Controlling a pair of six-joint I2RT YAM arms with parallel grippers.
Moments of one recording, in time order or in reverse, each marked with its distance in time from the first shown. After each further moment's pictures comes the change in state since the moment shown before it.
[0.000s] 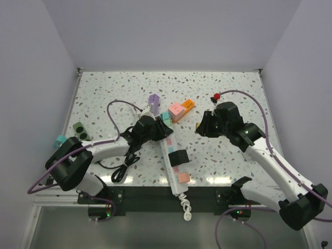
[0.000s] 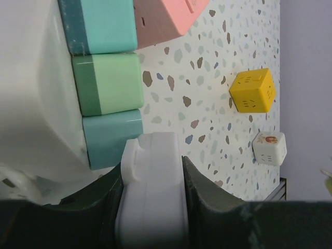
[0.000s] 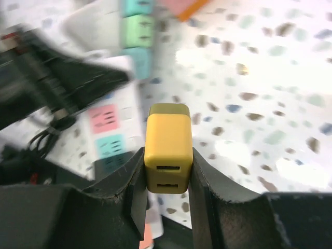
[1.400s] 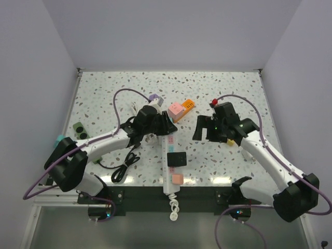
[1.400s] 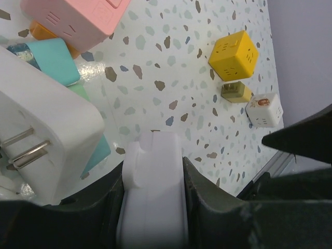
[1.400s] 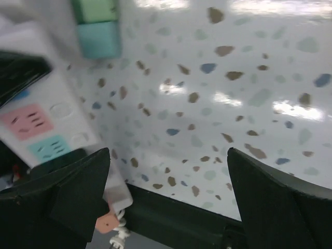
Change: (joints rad) left arm 0.026 -0.036 0.178 -0.242 0.164 0.197; right arm -0.142 0.166 0.038 -0.198 0.060 0.013
